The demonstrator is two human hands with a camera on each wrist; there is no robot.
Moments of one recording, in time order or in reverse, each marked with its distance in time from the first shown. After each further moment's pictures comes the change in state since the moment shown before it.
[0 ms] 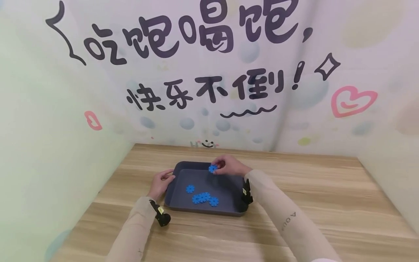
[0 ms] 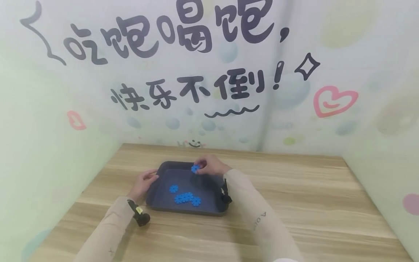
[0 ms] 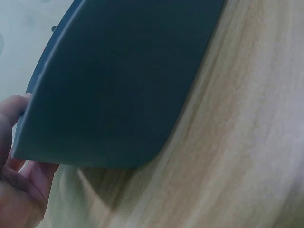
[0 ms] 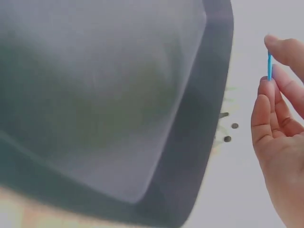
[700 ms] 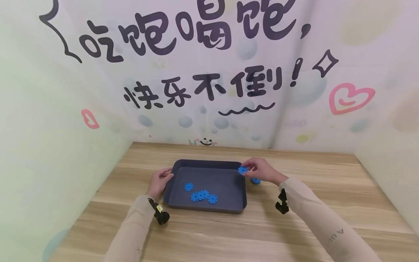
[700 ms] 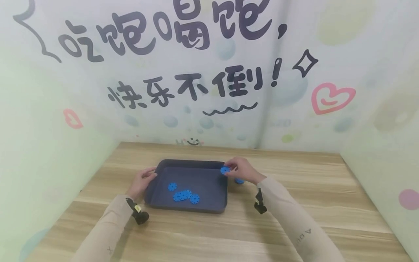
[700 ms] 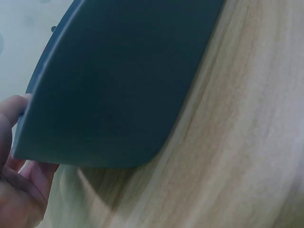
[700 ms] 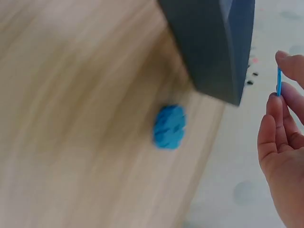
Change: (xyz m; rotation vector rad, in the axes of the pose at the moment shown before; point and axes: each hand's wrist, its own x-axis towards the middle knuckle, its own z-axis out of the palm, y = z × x) left_hand 0.002 -0.001 0.001 0.029 -0.001 -0.041; right_hand -0.083 0.047 -0.040 -0.095 0.145 -0.031
